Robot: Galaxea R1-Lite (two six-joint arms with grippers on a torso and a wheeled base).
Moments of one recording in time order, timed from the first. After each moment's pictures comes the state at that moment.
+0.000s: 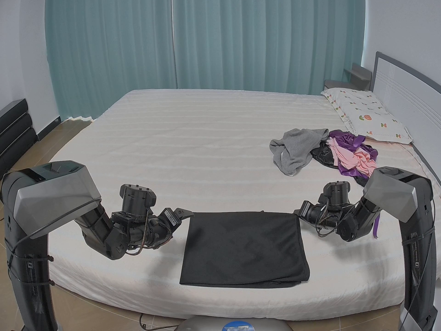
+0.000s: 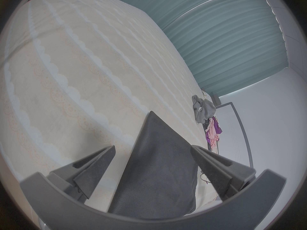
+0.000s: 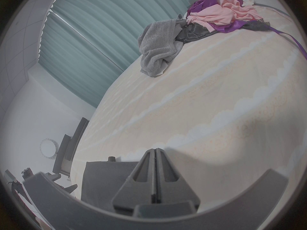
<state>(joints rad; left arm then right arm) -0.33 2.28 -0.84 -0.80 -0.19 -0.98 0.18 2.56 -1.10 -0.87 0.23 0.66</state>
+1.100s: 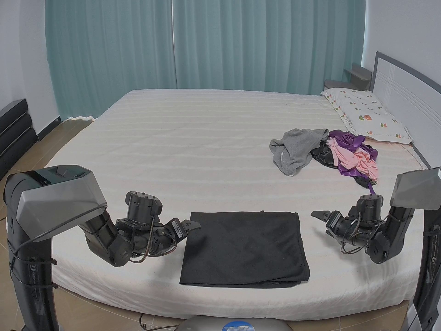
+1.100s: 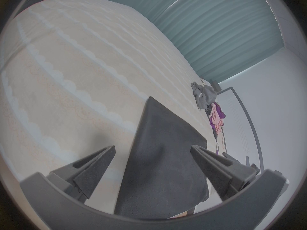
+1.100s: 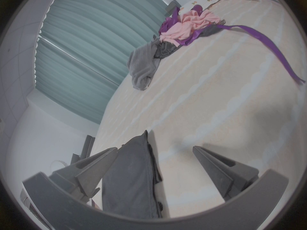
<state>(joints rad) -0.37 2.28 -0.80 -0.80 -0.20 -0.86 0.10 2.36 -0.57 -1.24 0.25 0.81</state>
